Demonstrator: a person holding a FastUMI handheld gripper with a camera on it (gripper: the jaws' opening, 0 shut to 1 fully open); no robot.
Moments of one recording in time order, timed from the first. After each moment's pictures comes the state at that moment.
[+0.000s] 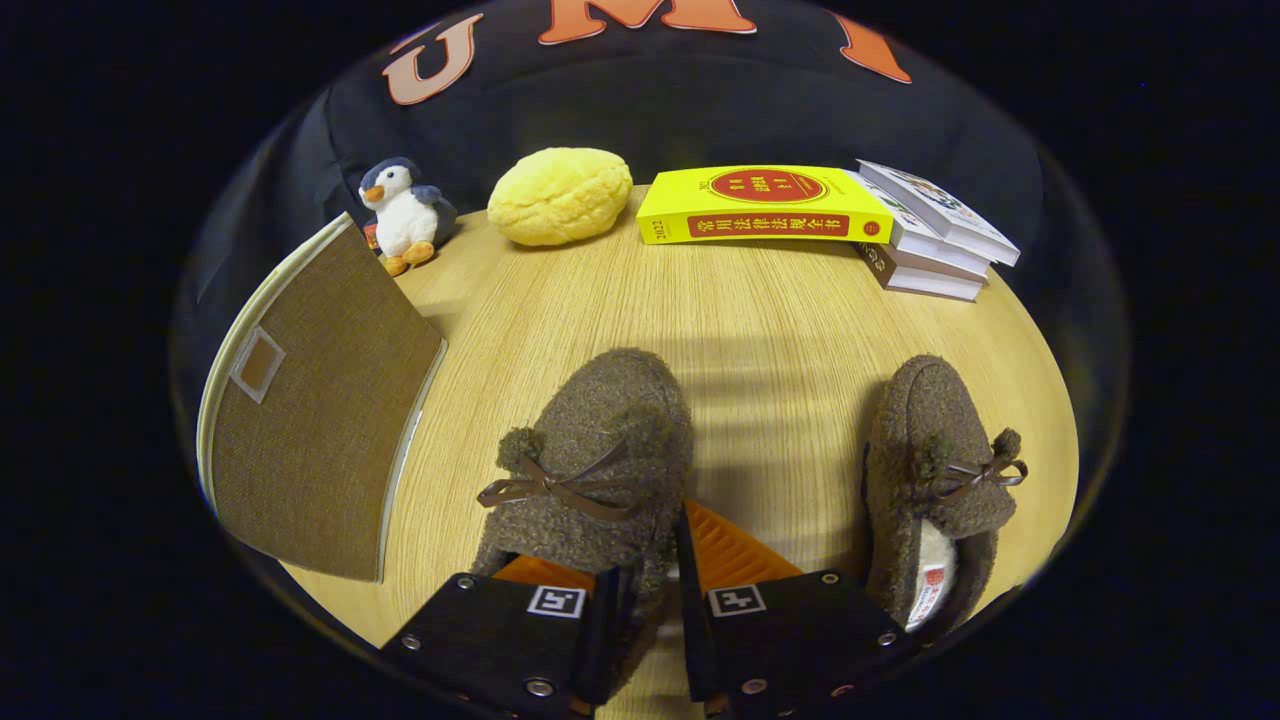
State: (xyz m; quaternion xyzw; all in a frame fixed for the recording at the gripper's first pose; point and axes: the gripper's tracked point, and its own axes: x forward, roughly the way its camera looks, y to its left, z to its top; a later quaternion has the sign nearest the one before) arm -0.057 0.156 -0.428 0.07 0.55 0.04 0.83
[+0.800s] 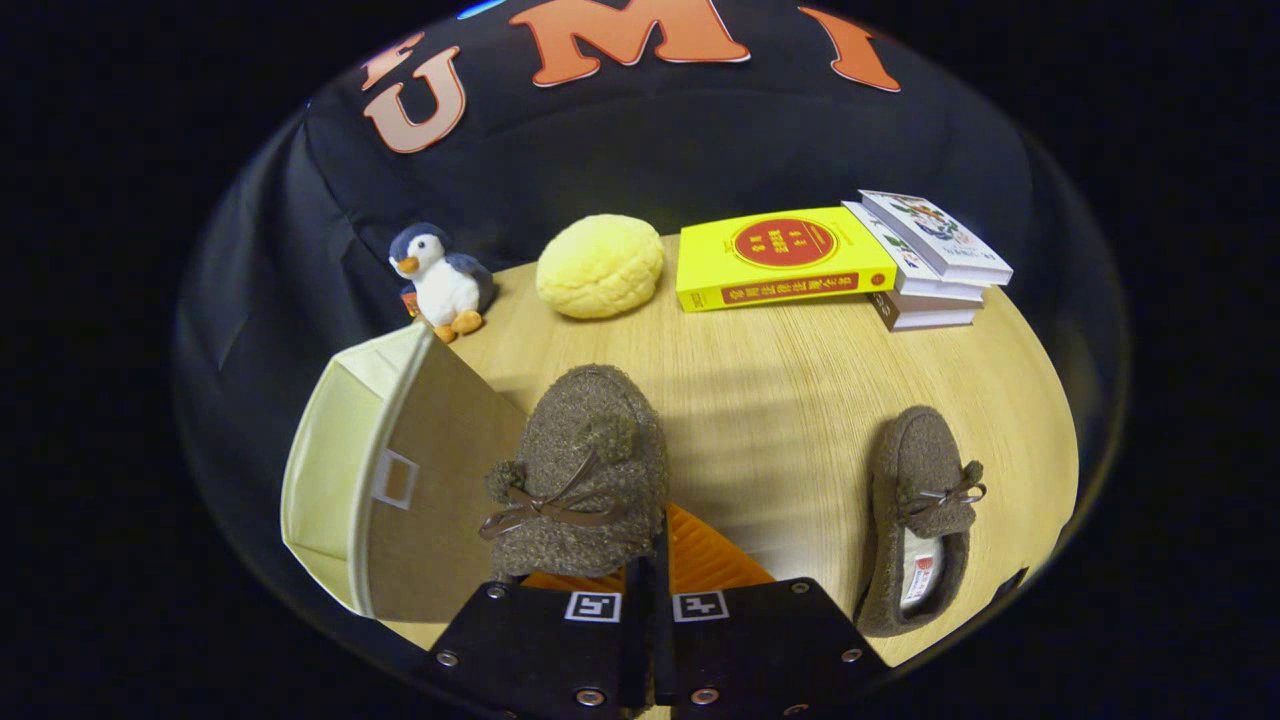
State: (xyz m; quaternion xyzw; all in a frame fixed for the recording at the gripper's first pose) arm -0.014 0.205 -0.310 0.14 0.52 0.05 0.84
